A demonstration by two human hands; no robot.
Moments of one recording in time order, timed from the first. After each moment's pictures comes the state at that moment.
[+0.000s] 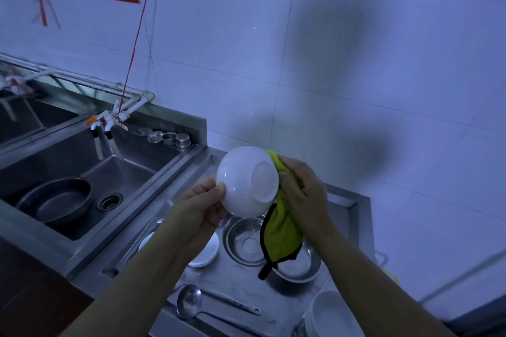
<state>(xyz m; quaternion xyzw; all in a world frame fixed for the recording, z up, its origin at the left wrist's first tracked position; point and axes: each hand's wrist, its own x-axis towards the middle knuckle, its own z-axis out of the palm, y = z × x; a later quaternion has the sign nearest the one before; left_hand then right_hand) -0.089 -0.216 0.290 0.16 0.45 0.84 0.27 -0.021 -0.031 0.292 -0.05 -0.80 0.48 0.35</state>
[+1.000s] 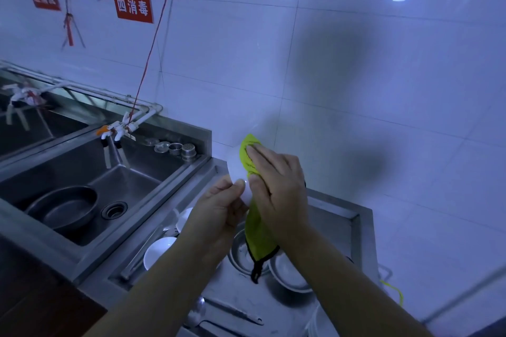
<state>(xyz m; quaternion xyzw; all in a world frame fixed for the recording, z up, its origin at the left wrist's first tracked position) -0.061 -0.202 0.318 0.11 0.41 0.86 0.27 -0.024 -0.090 0.328 0.04 -0.86 0.20 0.46</state>
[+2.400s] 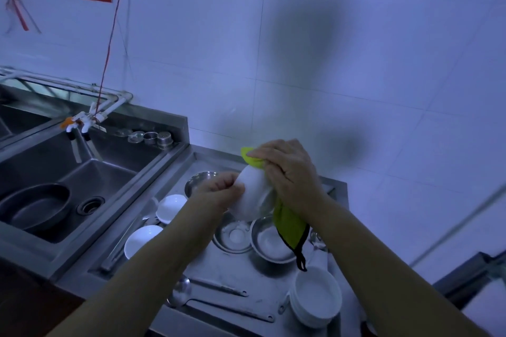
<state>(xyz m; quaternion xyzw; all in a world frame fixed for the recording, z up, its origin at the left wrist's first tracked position) -0.046 -0.192 0.298 0.25 0.56 0.73 0.29 0.018 -0.034 0.333 0.03 -0.90 0.26 0.35</state>
